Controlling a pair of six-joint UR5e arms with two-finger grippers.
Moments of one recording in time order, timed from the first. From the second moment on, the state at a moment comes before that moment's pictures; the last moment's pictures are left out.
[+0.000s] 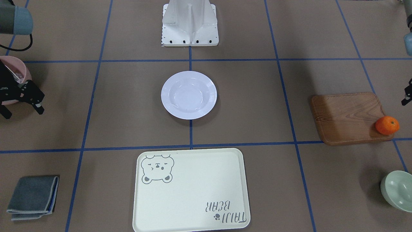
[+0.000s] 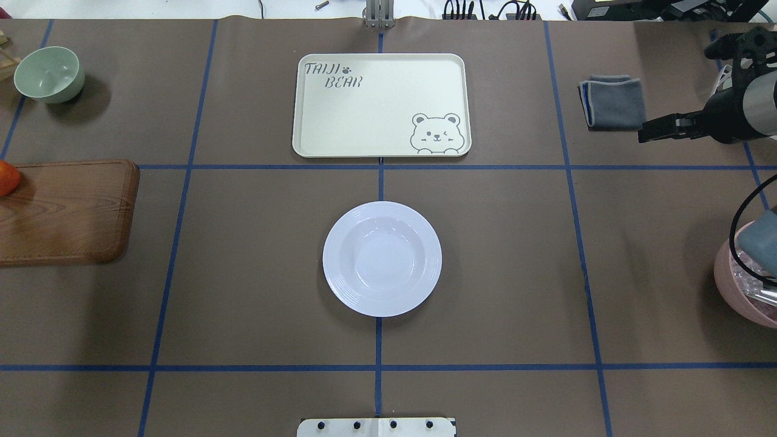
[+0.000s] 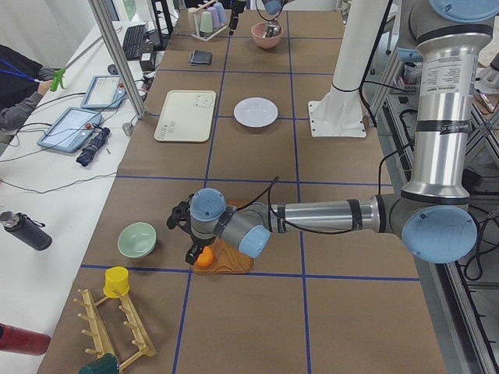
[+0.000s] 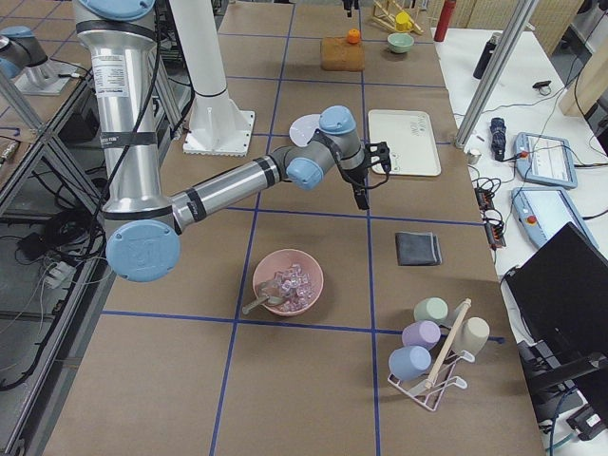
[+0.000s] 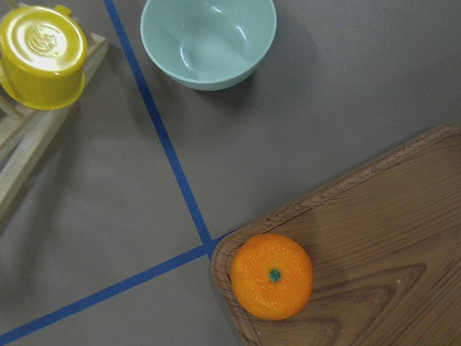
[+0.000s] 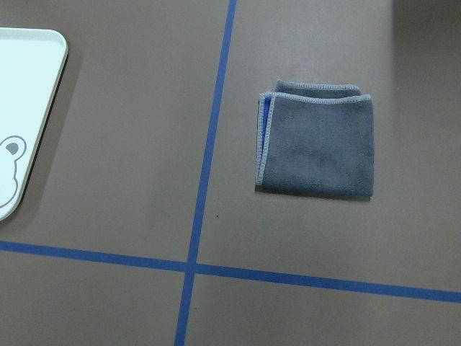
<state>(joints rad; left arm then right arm) -1.37 -1.59 -1.40 -2.24 -2.32 -0.09 1.05 -1.50 1.92 -1.18 2.02 0.78</state>
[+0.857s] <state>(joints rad) -1.23 -1.65 -1.24 -2.39 -2.20 -0.22 1.04 -1.50 1.93 -1.18 2.02 0.78</state>
